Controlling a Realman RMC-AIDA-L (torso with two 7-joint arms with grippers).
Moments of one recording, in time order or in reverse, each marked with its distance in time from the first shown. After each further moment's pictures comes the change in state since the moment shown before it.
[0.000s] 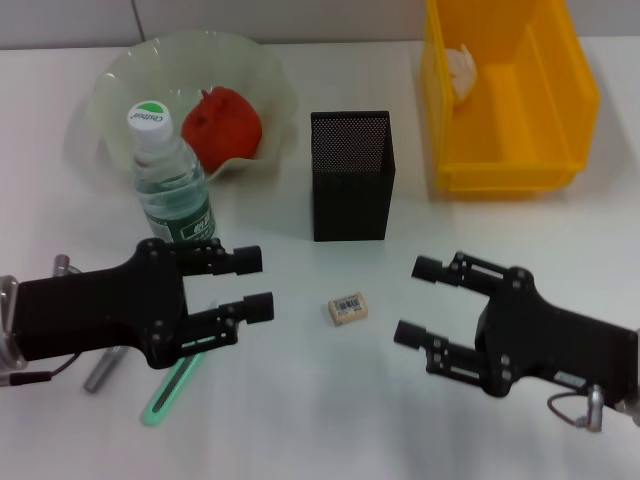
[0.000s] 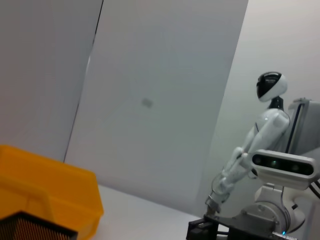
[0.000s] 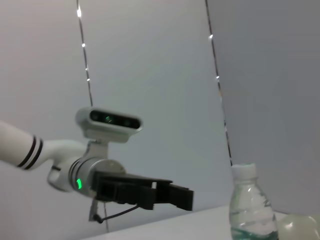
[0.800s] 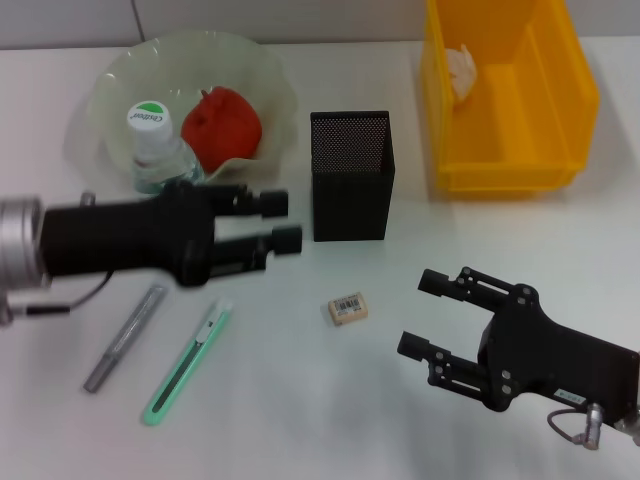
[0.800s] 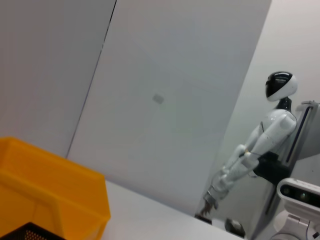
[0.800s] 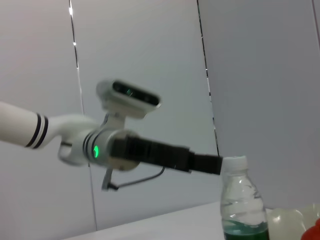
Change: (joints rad) left arm -0.075 -0.022 -0.007 0.167 0.036 -0.059 -0.298; right arm -0.011 0.001 0.014 0.072 0.015 0.006 -0.066
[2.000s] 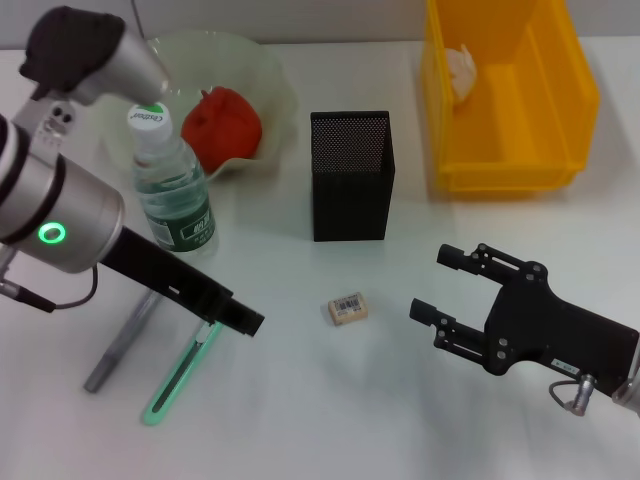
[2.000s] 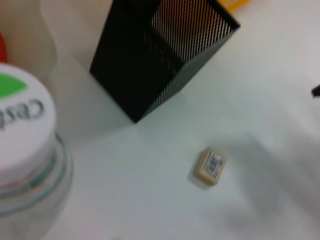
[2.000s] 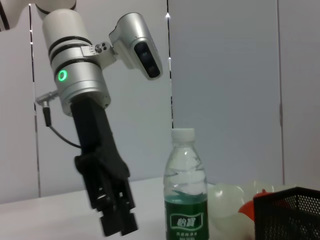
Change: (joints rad) left arm -0.107 -0.011 0.370 0.645 0.718 0.006 -1.148; right arm 0.009 0.000 0.064 0.002 0.002 0.132 -0.081
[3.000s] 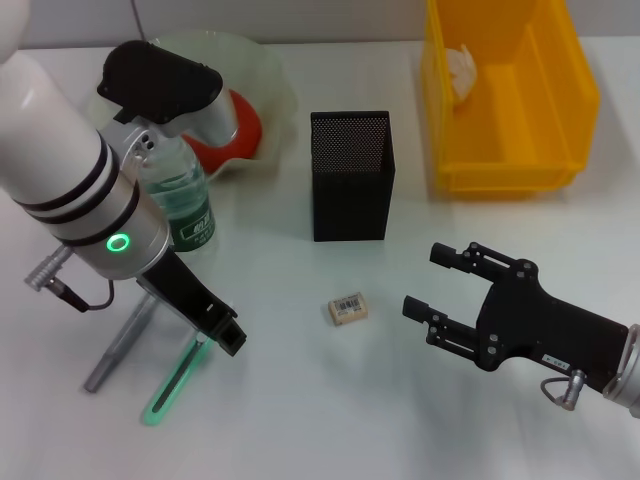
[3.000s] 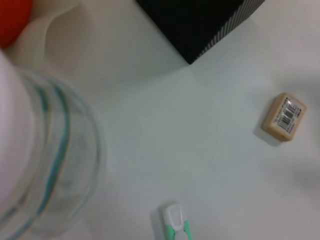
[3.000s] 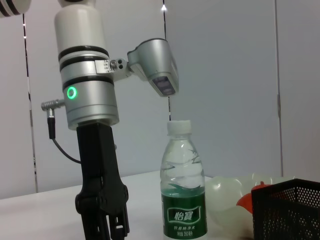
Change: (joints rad) left arm -0.148 -0.008 0.185 -0.174 0.197 -0.058 -0.140; right arm 0.021 0.004 0.001 0.017 0.000 0.029 0.007
